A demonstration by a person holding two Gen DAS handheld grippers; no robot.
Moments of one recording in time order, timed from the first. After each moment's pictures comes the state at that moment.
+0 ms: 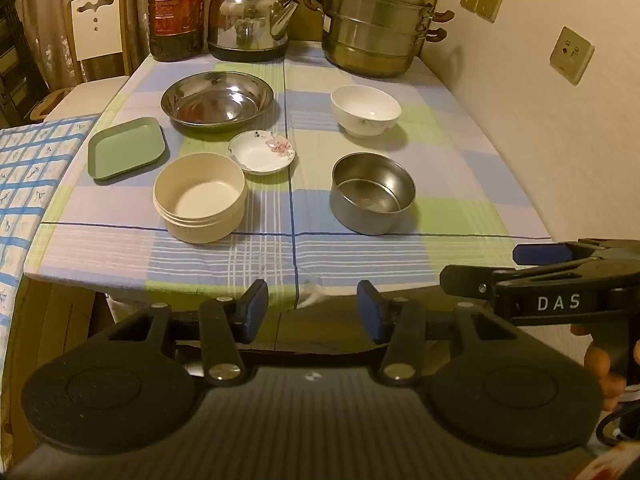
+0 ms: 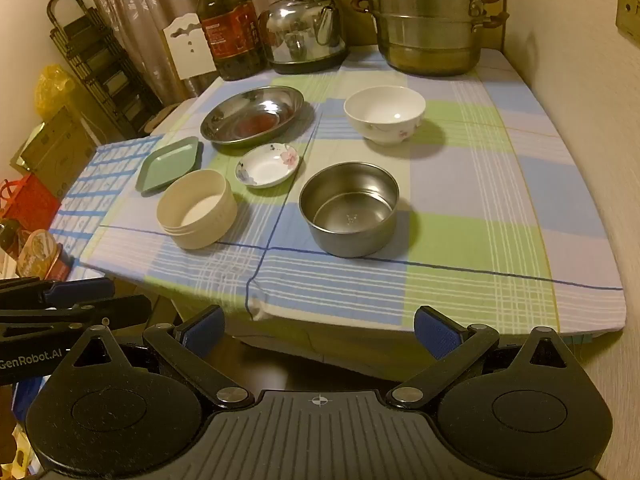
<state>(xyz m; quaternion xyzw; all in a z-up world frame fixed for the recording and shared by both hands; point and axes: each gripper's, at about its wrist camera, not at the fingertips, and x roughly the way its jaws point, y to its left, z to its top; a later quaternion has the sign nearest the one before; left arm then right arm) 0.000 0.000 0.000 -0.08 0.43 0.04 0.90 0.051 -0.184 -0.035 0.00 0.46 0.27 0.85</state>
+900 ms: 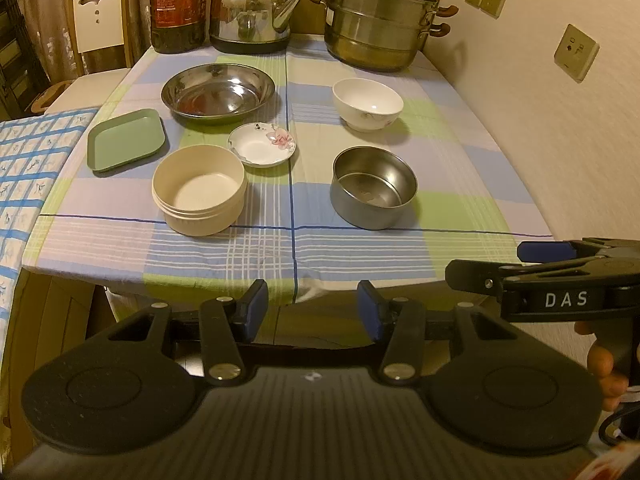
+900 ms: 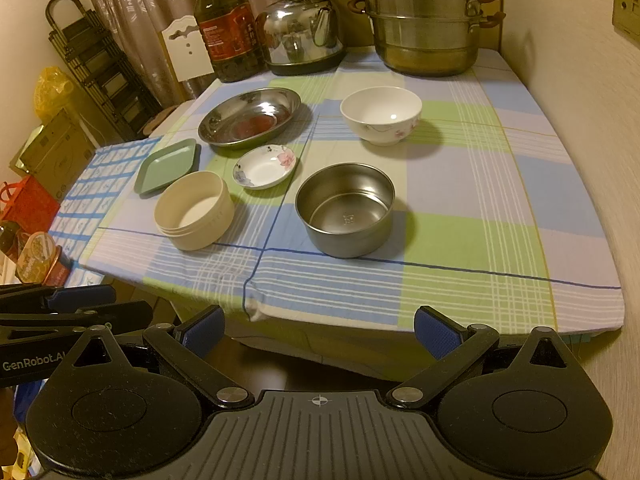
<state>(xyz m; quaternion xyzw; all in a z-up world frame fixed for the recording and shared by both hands) -0.001 0.000 -0.004 -0.08 0.44 0.04 0.89 0.053 -0.187 -0.035 0.00 0.46 0.27 0.85</state>
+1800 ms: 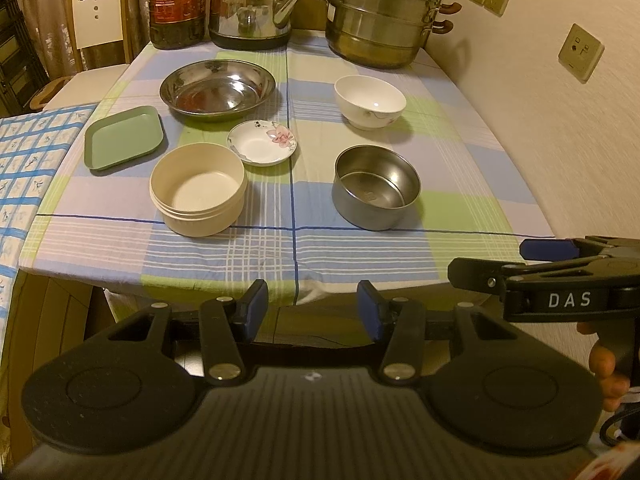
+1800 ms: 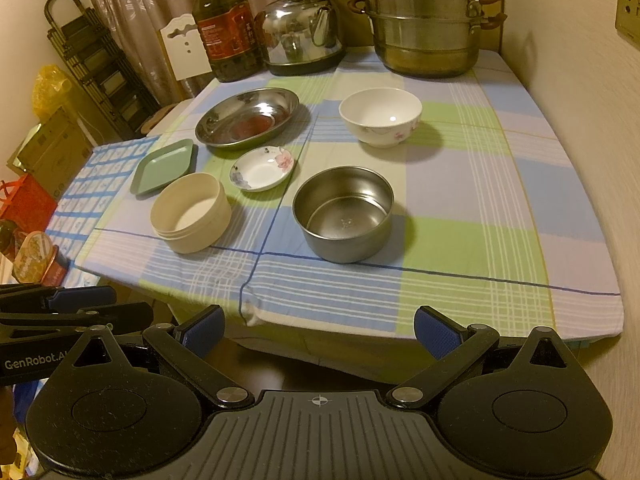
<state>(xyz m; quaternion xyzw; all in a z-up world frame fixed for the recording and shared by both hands) 0.002 0.002 -0.015 -0.09 0.45 0.04 0.89 0.057 -0.186 -0.035 0.00 0.45 0.27 0.85</state>
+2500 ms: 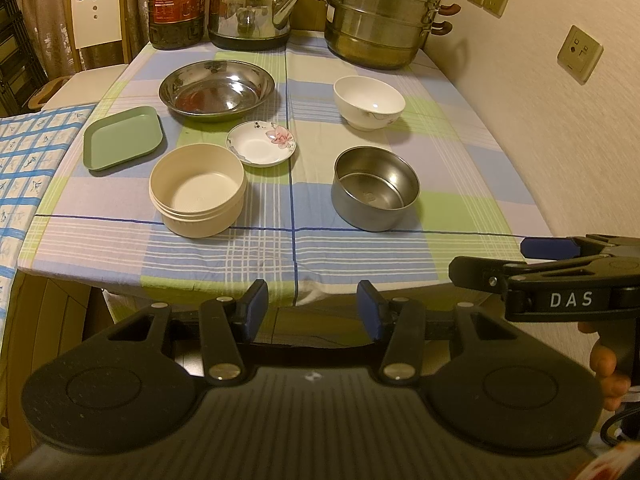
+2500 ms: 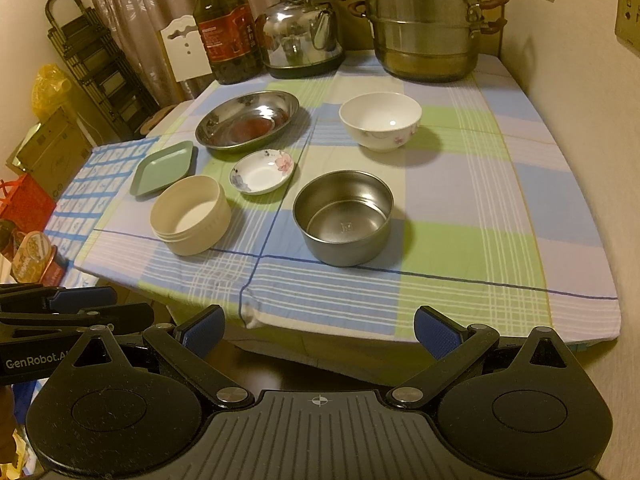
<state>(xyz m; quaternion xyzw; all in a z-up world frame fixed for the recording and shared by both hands) 0.004 0.001 -0.014 -0.09 0.45 0.04 0.89 0.058 -0.185 -0.031 0.00 0.45 0.27 0.85</state>
